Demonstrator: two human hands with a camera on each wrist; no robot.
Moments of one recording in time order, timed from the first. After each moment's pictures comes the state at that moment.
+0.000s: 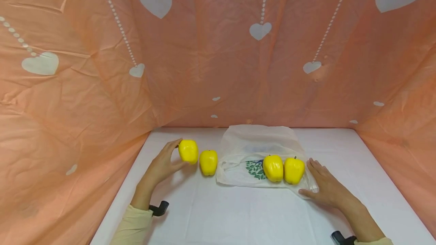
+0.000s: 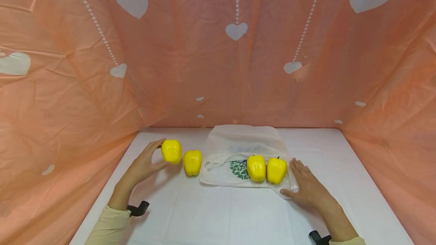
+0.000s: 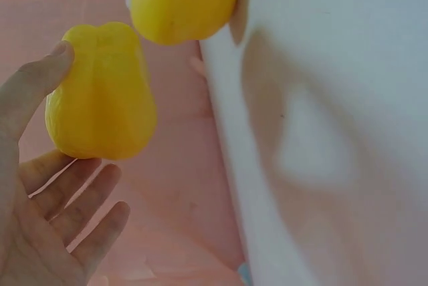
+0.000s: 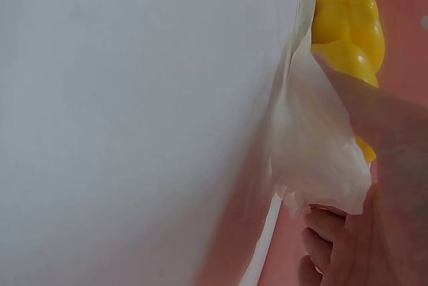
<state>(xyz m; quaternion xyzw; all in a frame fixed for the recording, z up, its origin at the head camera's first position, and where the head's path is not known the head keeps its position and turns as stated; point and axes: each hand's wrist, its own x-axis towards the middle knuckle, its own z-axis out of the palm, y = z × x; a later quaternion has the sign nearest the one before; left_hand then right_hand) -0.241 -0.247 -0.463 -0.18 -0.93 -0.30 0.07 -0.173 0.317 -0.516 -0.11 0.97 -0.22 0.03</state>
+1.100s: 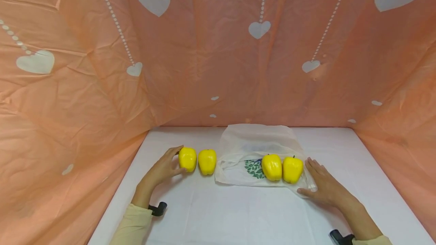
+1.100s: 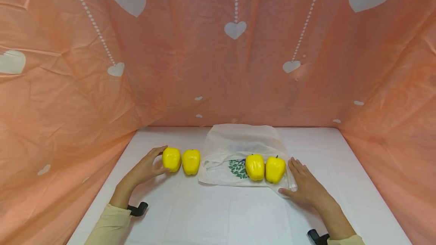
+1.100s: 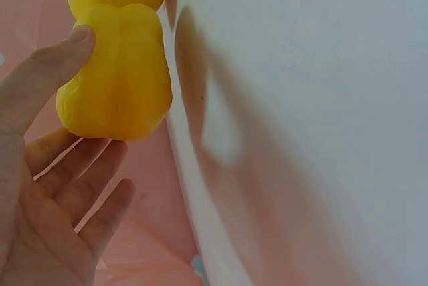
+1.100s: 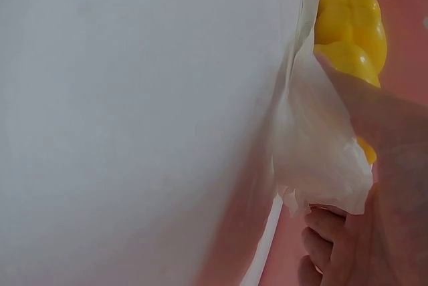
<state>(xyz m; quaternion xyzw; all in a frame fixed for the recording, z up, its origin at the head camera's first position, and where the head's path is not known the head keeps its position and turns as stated) -0.248 -0.258 -0.491 -0.19 -0.94 -0.29 0.00 -0.174 0.317 -0.516 -0.10 0.97 -0.21 0.05</state>
